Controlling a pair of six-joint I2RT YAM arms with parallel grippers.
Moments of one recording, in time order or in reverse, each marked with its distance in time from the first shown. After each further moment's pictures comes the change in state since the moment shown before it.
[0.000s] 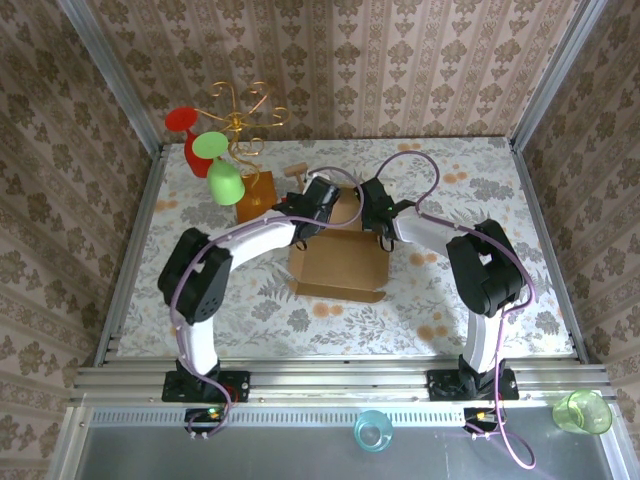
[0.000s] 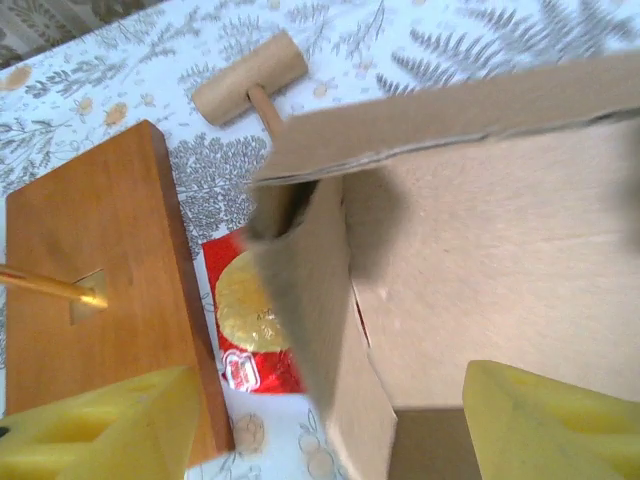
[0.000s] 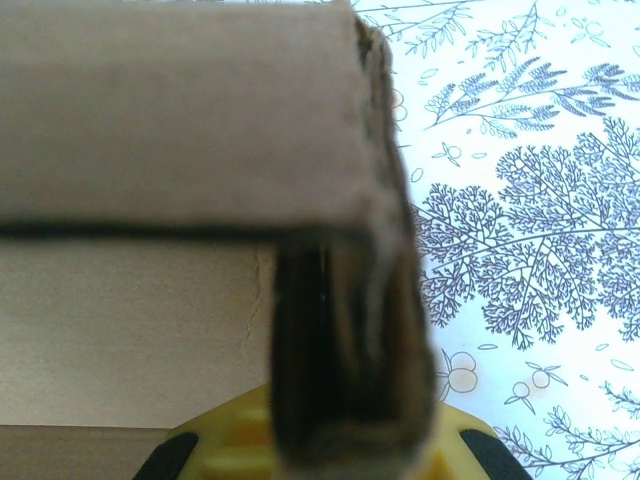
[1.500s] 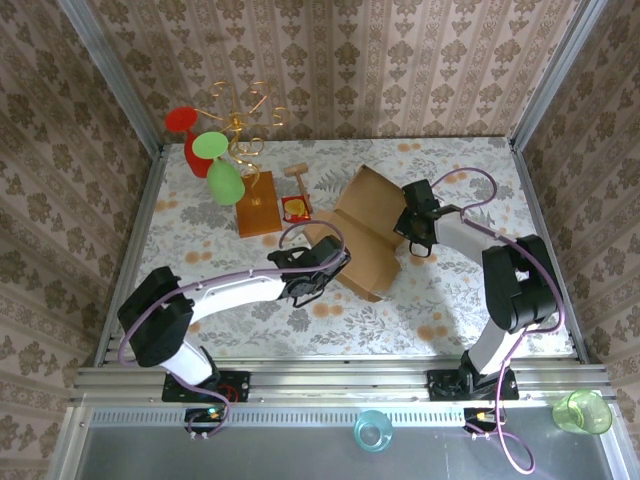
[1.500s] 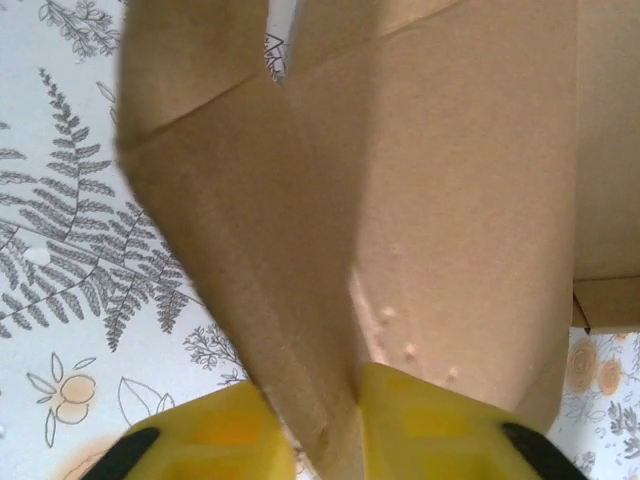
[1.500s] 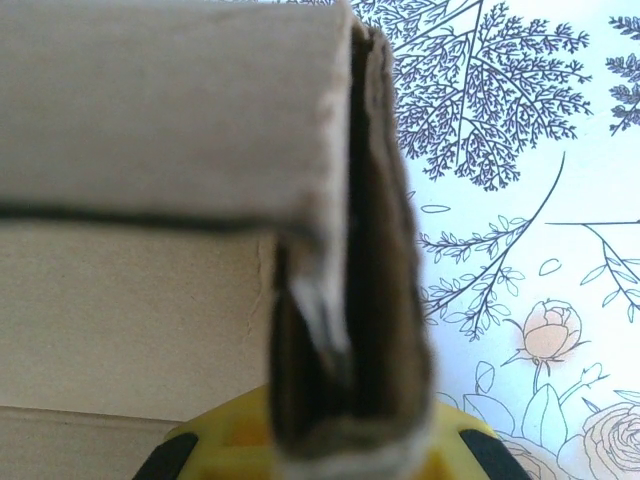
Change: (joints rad) left arm -0.283 -0.277 -0.330 -0.150 0.195 -1.268; right arm -0.217 -0.193 -0.214 -0.040 -0.282 0.292
